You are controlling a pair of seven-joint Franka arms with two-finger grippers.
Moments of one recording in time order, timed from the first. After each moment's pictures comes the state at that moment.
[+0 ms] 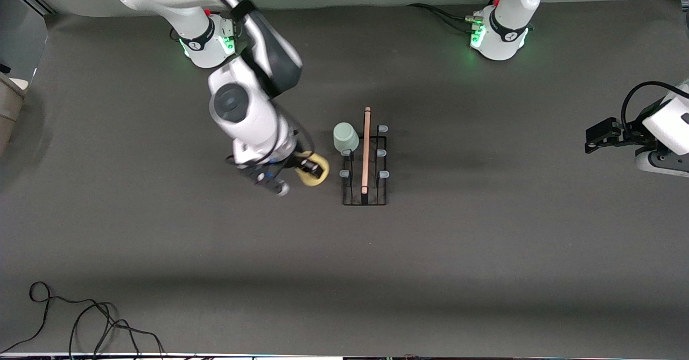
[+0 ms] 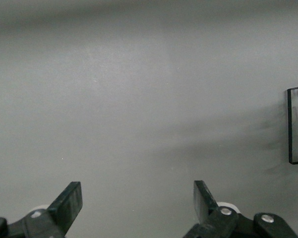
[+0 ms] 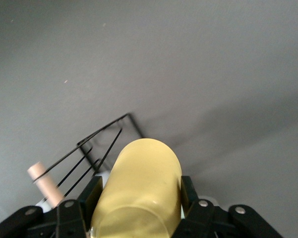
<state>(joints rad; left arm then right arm) -0.04 0.10 0.03 -1.56 -0.01 1.65 0.16 0.73 0.40 -0.11 -1.70 0.26 2.21 1.07</state>
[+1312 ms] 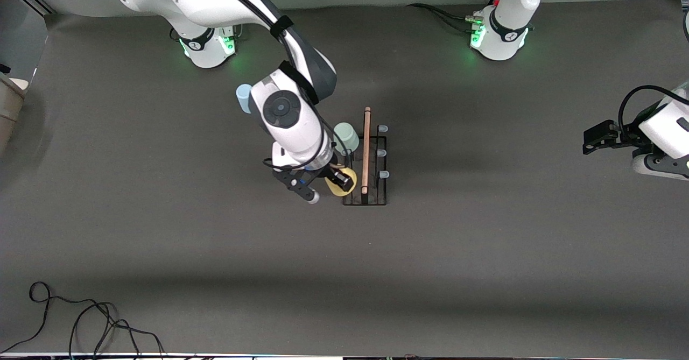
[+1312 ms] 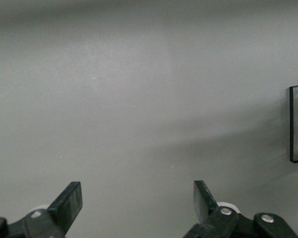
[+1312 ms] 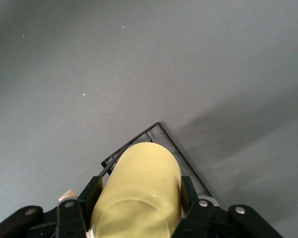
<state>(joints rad) -0.04 0.10 0.03 -1.57 -0.01 1.65 0.15 0.78 0.60 -0.12 -1.50 0.21 2.26 1.23</state>
